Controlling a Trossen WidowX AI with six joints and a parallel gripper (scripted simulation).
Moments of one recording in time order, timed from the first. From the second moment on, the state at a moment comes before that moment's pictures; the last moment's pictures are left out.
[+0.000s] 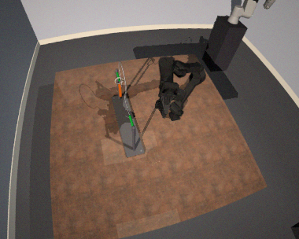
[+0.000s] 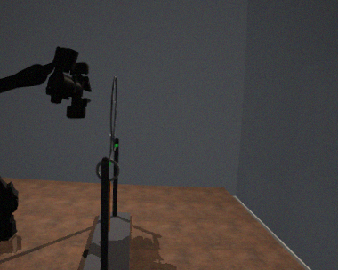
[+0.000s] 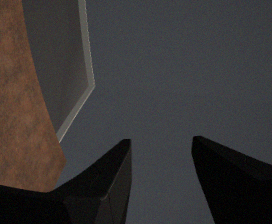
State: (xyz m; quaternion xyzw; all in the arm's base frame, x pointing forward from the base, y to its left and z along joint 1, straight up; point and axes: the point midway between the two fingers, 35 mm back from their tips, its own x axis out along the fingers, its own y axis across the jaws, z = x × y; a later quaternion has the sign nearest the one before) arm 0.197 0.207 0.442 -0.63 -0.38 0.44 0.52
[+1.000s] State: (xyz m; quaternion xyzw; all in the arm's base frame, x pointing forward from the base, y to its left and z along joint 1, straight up) arm 0.296 0.051 0.485 -0.59 -0.19 0.12 0.78
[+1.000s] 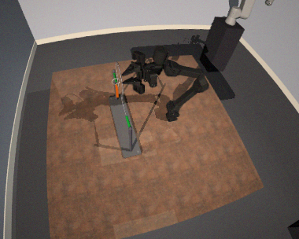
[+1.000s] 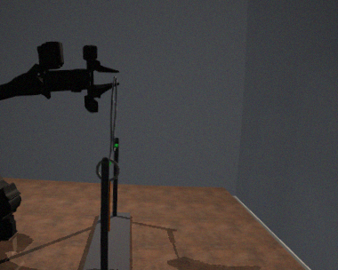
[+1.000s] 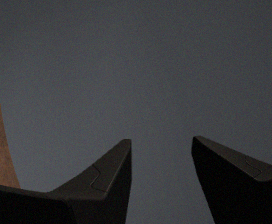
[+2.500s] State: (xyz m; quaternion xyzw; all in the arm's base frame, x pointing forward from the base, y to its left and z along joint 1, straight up) arm 0.316 -0.262 0.306 -0.45 0.11 -0.17 0.87
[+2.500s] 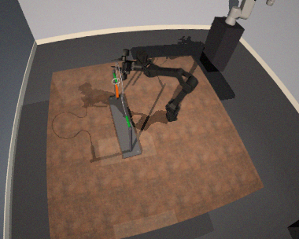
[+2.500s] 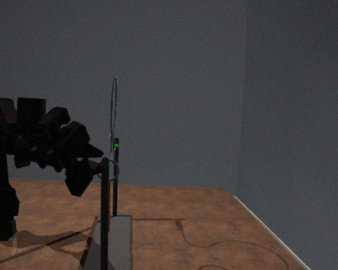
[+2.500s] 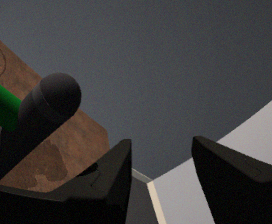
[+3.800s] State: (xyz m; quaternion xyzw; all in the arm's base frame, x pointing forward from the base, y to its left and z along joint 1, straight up) arm 0.240 -0.169 0.103 -0.05 0.02 0.02 1.00
